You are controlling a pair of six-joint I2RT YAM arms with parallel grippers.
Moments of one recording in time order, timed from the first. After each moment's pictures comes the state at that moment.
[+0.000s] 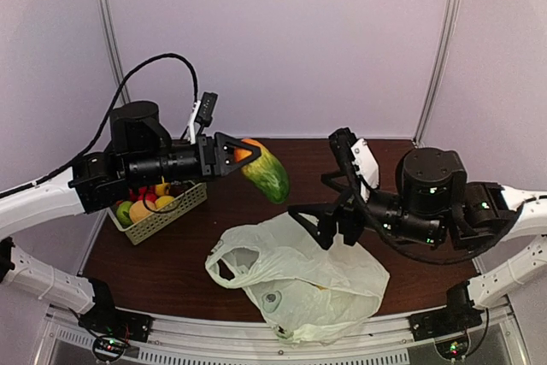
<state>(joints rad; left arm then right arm) -0.97 1.16 1.07 -0.04 0.22 -0.75 1.40 1.10 1.05 -0.19 0.43 0.24</state>
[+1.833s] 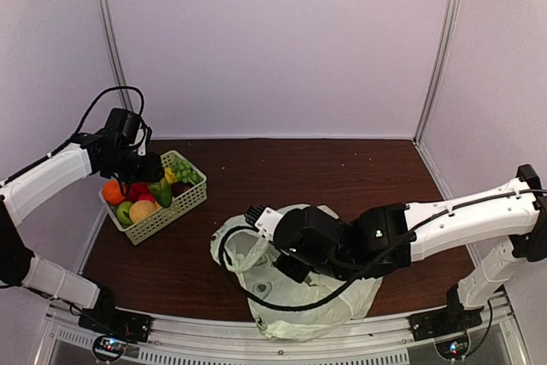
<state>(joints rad) -0.28 1.29 1.06 -0.66 -0.09 -0.29 1.43 1.57 1.23 -0.46 0.57 0.12</state>
